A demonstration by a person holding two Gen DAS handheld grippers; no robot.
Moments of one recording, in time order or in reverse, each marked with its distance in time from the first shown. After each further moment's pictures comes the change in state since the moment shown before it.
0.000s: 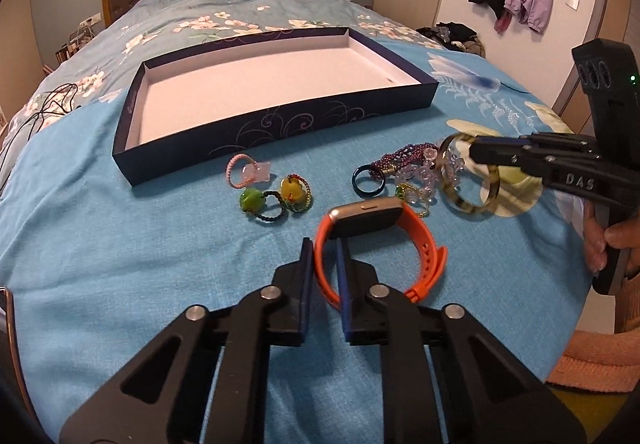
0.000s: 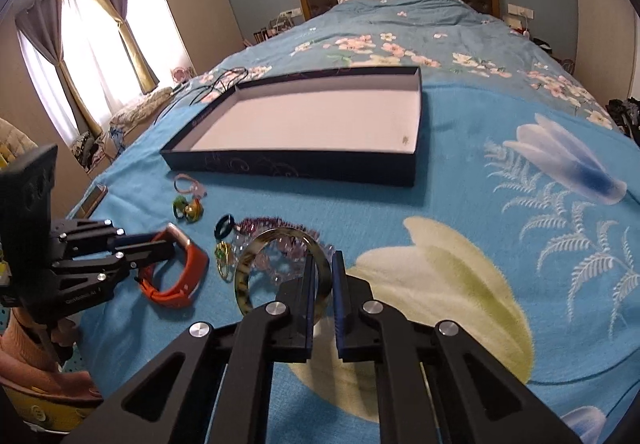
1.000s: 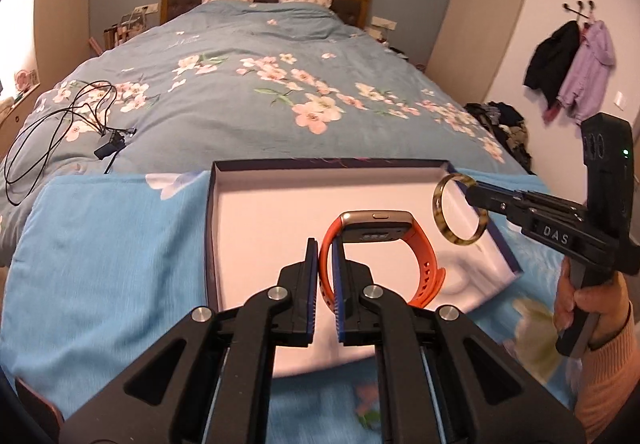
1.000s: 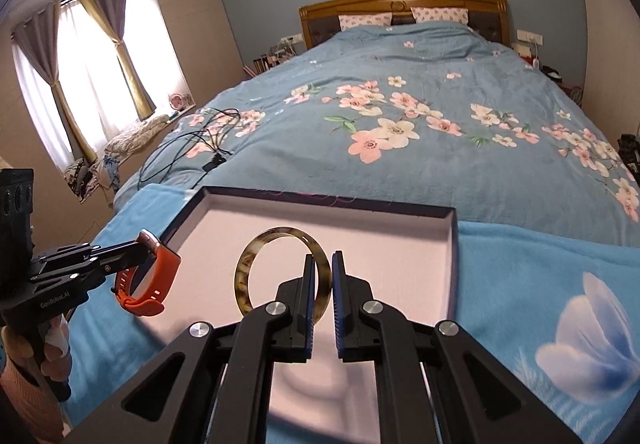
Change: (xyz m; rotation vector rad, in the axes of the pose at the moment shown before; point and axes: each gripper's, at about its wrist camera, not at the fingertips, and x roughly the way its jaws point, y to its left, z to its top) left arm 0.007 0.107 0.146 -0.235 -0.136 0.072; right arm 0.084 -0.011 0.157 -0.010 -0.068 0.000
